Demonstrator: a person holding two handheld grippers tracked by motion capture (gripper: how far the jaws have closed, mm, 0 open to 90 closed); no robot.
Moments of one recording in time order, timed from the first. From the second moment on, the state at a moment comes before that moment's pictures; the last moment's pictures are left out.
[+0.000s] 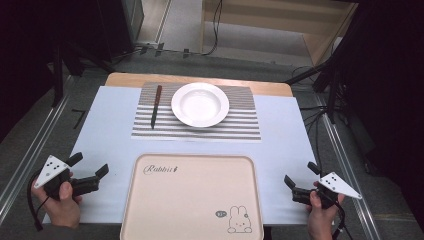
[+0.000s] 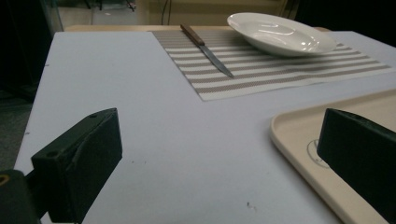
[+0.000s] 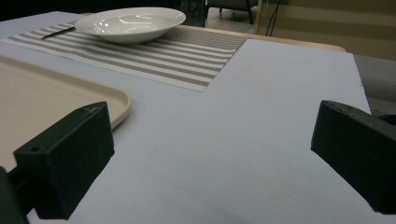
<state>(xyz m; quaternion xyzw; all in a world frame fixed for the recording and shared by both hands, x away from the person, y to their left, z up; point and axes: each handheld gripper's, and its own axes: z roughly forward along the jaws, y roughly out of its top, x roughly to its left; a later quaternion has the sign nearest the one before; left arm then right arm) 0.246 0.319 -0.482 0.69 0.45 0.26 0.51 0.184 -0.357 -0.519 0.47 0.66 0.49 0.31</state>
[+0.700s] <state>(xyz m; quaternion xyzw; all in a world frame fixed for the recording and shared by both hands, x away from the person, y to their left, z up) 0.295 0.259 -0.400 0.71 0.43 0.24 0.51 0.184 -0.356 -0.519 0.46 0.67 0.49 0.31</state>
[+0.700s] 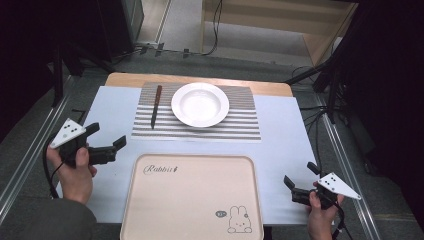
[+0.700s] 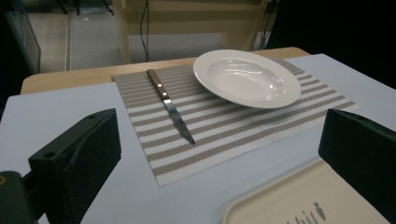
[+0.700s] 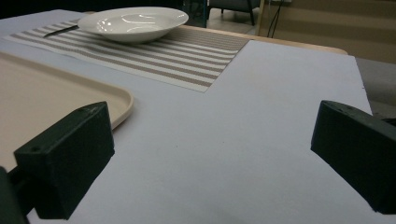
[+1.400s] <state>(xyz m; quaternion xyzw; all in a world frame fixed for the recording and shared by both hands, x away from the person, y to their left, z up) 0.394 0.217 -0.383 0.75 0.47 0.20 0.43 0.184 -0.356 -0.520 0.46 0.67 0.49 0.31</state>
